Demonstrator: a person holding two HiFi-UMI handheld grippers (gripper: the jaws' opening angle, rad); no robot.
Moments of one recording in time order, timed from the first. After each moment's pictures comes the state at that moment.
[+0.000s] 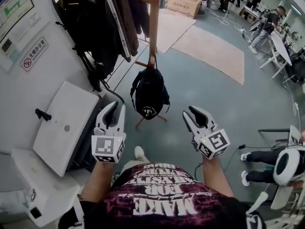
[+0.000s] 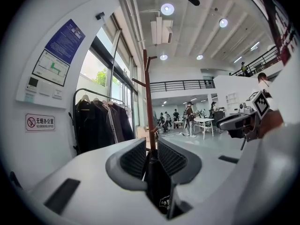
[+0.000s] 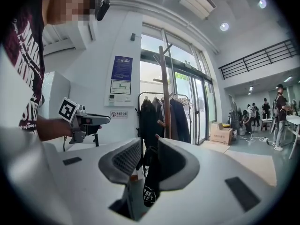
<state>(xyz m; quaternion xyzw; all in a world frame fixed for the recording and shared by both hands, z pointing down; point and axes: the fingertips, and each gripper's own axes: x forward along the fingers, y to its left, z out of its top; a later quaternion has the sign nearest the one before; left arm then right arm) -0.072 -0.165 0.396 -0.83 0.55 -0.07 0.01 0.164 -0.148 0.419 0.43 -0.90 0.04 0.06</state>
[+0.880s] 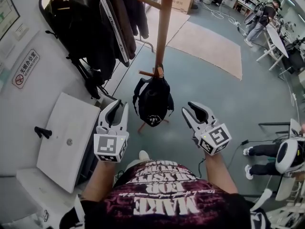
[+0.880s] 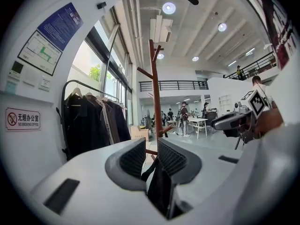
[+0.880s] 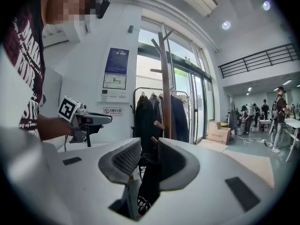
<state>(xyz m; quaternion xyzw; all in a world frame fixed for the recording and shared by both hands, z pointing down) -0.099 -0.254 0.405 -0.86 0.50 -0.07 0.00 0.117 -0.228 0.421 0.44 -0.89 0.04 0.08</state>
